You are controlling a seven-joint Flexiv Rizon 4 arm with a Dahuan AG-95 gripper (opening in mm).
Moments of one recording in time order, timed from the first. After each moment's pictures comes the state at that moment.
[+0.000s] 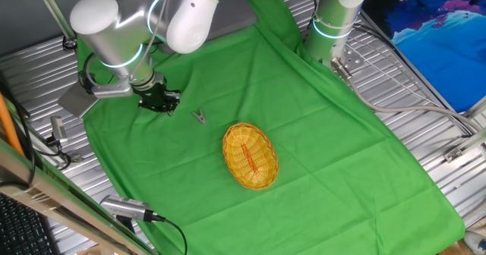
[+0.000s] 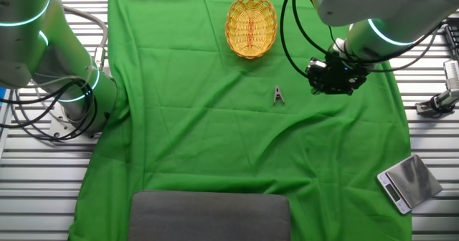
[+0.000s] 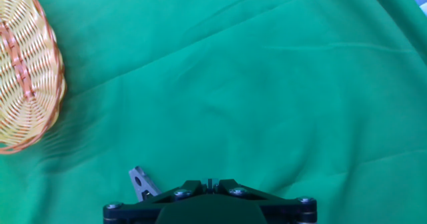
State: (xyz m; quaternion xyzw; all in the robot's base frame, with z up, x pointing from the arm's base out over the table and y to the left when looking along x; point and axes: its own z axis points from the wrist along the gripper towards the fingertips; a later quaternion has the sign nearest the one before) arm 0.578 0.011 0.069 0.53 -0.85 -0.07 0.06
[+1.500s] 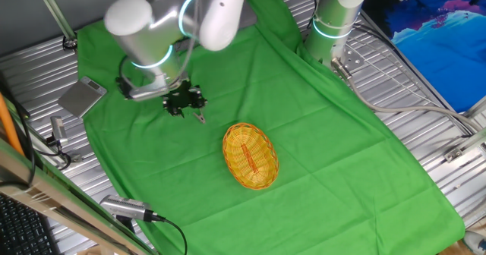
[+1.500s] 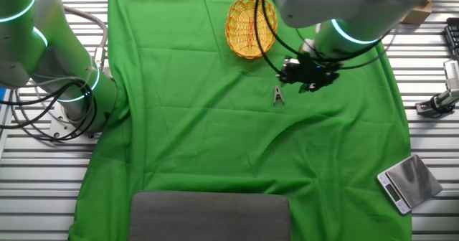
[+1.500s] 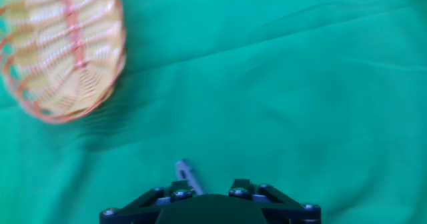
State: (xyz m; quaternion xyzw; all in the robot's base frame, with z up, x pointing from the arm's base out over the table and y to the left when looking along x) arm 0.508 0.029 0.044 0.62 -0.78 -0.08 0.05
